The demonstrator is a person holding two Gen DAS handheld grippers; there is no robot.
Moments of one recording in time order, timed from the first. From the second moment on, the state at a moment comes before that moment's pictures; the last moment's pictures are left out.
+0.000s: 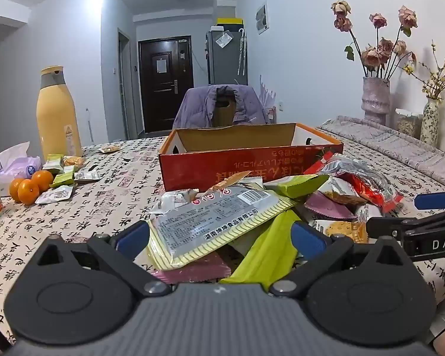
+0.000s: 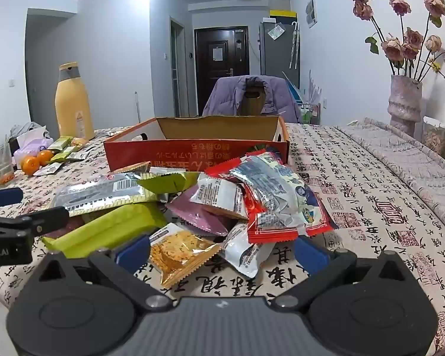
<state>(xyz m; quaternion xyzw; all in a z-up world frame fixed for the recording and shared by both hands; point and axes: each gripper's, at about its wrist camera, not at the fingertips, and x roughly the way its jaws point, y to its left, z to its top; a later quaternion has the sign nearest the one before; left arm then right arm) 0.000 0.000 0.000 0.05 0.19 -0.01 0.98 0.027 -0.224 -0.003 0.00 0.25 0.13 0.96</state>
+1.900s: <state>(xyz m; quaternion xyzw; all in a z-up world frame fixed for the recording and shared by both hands) -0.003 0.004 -0.007 0.00 0.20 -0.02 0.98 0.025 -0.221 -0.007 0.00 0.25 0.12 0.96</state>
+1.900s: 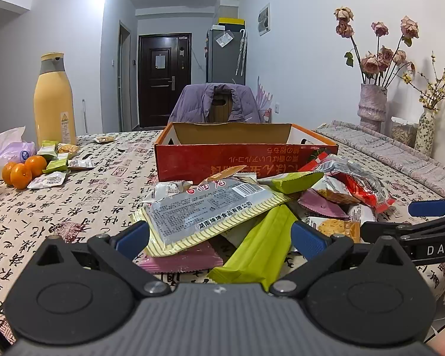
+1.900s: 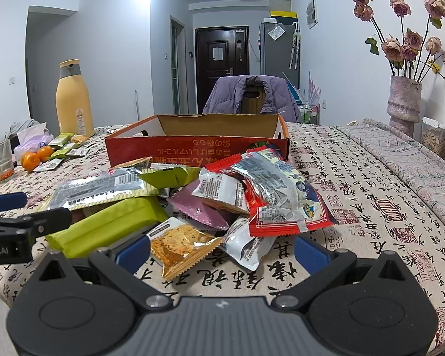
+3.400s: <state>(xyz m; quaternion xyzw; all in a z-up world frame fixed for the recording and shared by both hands) -0.005 0.015 -0.009 -0.01 0.20 -0.03 0.98 0.031 -0.210 -0.013 -0.02 0.26 0.13 0.96</state>
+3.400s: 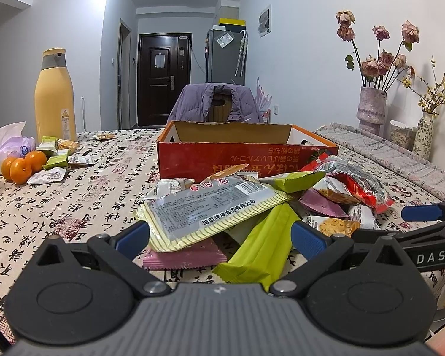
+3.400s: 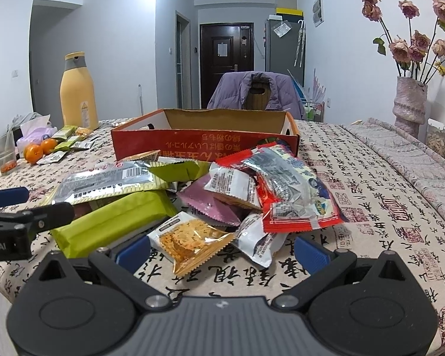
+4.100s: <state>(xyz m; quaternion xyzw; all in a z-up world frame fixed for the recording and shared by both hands) 0.000 0.031 -0.015 -0.02 0.20 -0.02 0.98 0.075 -0.163 -0.027 -0.07 0.29 0.17 0.94</state>
